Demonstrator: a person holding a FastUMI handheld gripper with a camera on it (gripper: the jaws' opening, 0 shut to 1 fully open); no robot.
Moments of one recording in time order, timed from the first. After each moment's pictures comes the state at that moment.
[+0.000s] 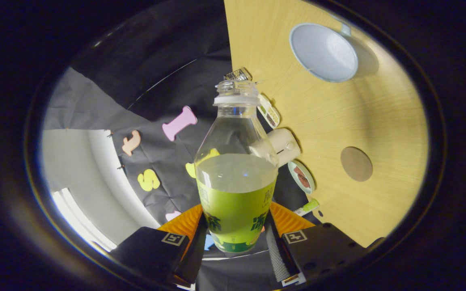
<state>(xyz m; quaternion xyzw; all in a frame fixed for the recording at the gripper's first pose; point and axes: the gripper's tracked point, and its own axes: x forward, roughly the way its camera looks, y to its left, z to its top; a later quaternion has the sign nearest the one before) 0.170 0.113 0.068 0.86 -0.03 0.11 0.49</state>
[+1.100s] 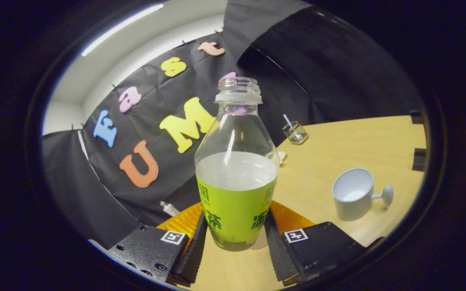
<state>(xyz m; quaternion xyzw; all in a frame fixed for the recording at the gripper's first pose) 0.152 0.147 -0.010 0.34 0.05 -0.06 0.94</state>
